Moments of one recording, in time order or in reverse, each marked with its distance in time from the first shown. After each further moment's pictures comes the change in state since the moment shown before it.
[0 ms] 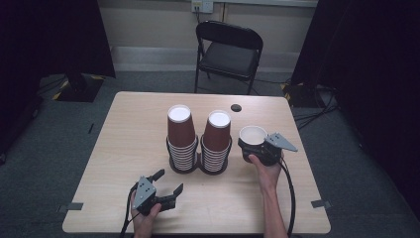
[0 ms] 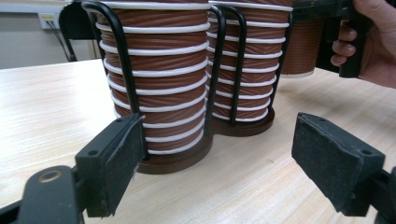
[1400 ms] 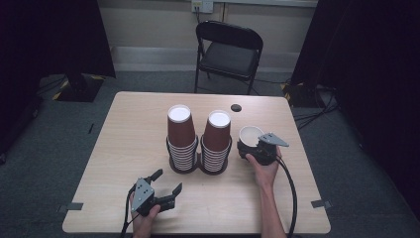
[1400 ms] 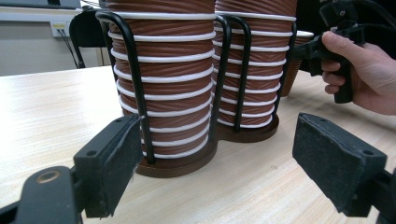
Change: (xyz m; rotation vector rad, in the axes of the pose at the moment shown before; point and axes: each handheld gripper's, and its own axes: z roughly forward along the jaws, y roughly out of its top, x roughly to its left) left arm -0.001 -0.002 -0.003 -0.031 0.014 -0.015; right arm -0.010 -0.026 0.023 0.189 -0.051 0.029
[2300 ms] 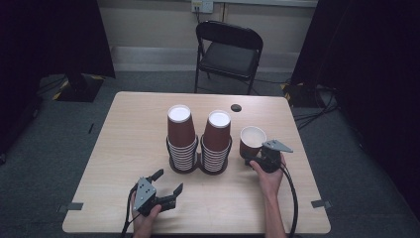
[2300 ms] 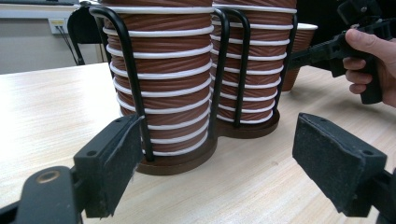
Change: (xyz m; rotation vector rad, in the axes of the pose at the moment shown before) left arm -0.001 0.001 0.002 0.021 0.009 0.020; right arm 0.001 -0.011 -0.023 0.088 -0.042 0.042
